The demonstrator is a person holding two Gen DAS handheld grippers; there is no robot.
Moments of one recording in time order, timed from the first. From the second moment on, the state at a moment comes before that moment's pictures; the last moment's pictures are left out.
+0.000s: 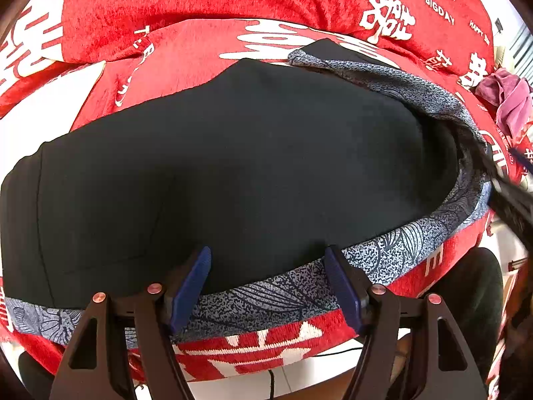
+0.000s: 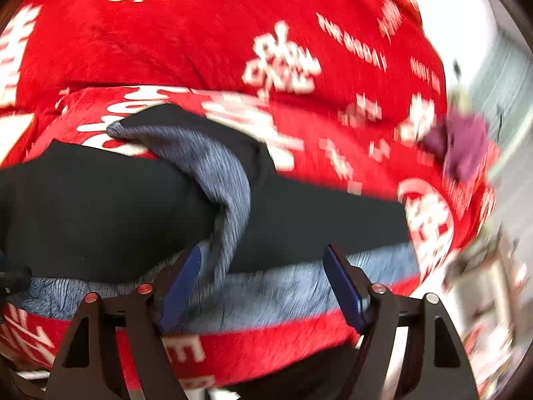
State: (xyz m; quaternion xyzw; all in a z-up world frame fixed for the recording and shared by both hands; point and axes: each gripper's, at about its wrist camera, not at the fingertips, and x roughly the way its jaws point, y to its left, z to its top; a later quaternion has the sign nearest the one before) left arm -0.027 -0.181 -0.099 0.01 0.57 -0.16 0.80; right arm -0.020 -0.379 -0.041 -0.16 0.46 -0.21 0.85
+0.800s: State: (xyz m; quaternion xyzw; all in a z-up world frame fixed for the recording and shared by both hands) left arm -0.023 -0.183 -0.098 -0.01 0.58 -0.17 0.80; right arm -0.028 -0.539 0.018 0.14 0.36 -0.20 0.90
